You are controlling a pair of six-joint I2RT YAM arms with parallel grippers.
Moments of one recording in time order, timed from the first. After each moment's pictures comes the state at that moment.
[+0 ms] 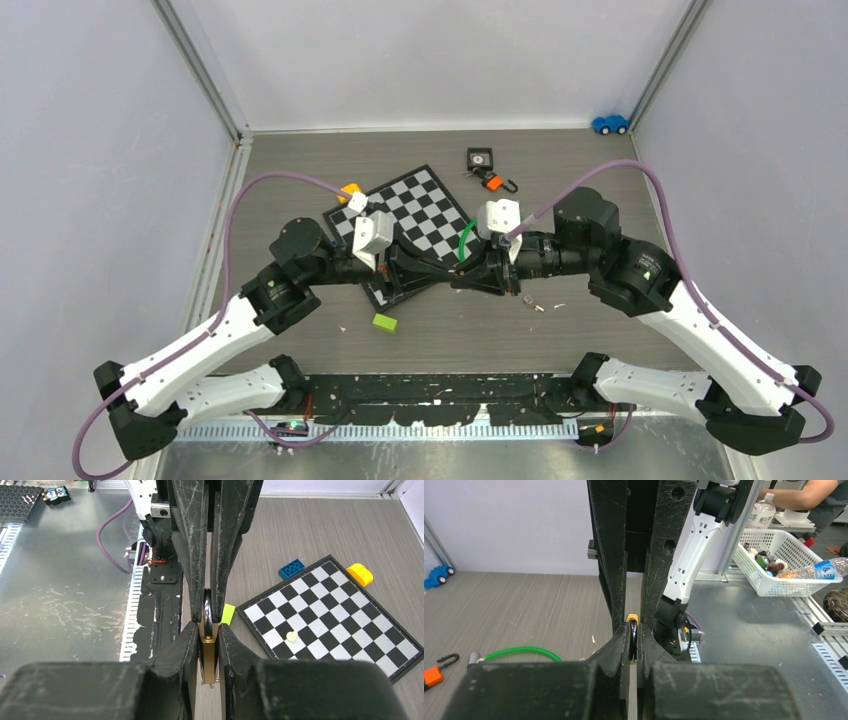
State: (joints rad) left arm -0.92 0.94 0.95 0.14 0.67 -0.14; right arm 0.87 0.98 1.33 -0.63 -0.63 -0.23
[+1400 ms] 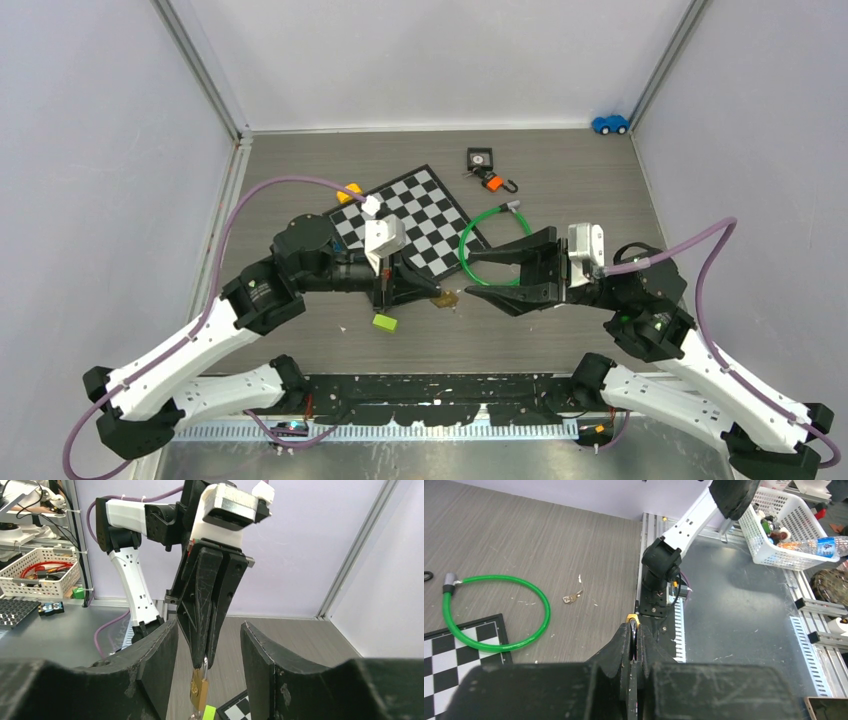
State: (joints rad) left arm -0.95 0.91 1.09 -0.32 0.59 -0.11; right arm 0.90 0.65 0.89 0.16 -0.55 0.03
